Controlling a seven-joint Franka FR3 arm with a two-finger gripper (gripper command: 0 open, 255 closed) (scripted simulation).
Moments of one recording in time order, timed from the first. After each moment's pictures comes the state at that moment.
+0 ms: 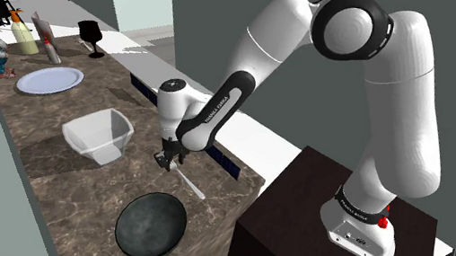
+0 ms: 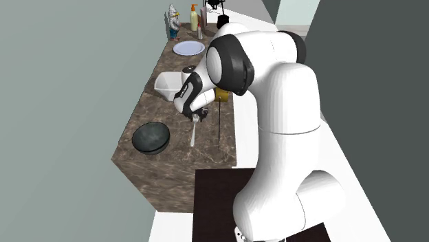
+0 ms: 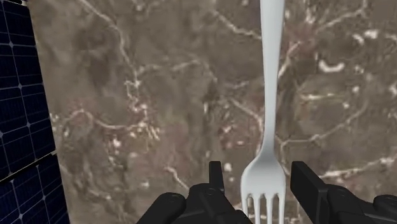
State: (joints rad) arm 0.25 0.54 0.19 -2.05 -0.25 2.64 0.70
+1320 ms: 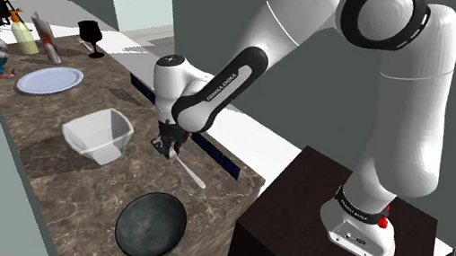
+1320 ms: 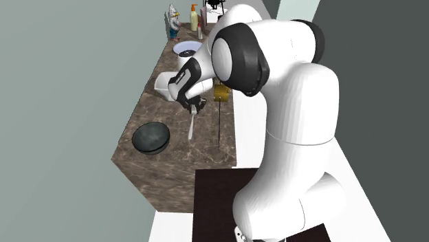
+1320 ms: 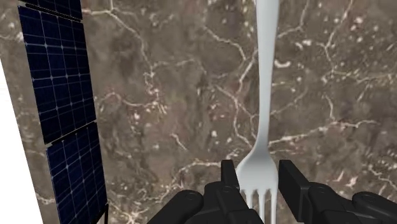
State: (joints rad) arm 0.22 0.40 0.24 -2.07 -0.19 2.52 0.66
